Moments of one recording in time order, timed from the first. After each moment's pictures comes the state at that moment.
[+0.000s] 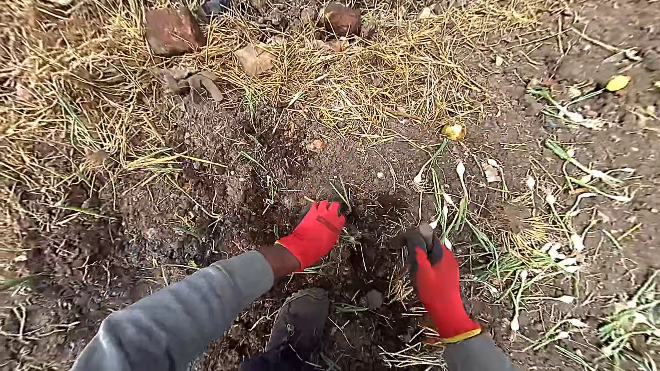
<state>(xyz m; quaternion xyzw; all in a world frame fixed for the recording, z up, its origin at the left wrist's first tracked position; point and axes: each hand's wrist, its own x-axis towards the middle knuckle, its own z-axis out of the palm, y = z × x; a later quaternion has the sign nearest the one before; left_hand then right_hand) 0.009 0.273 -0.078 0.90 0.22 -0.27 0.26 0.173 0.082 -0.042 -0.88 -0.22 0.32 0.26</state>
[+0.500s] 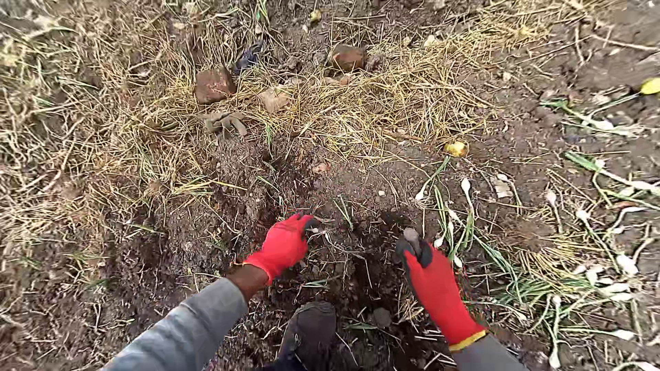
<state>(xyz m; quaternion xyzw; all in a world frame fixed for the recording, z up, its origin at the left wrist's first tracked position) -0.039 0.309 -0.043 0.81 0.44 -0.26 0.29 0.192 0.101 -0.044 -0.86 -0.25 0.39 0.21</state>
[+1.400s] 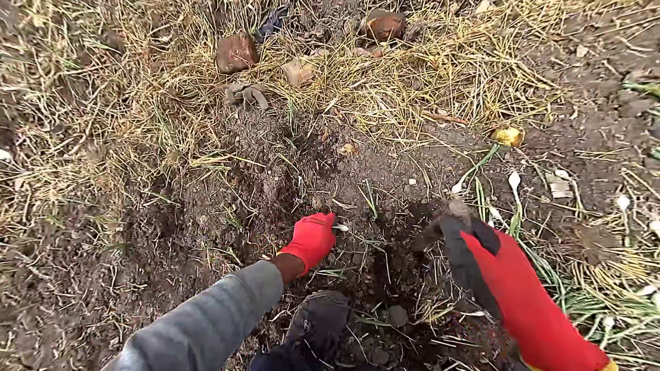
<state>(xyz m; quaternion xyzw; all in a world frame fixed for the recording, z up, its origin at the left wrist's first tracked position) -0.032 0.275 -0.074 0.77 0.48 -0.31 0.28 0.215 0.135 0.014 -0.80 -0.25 0.45 0.31</state>
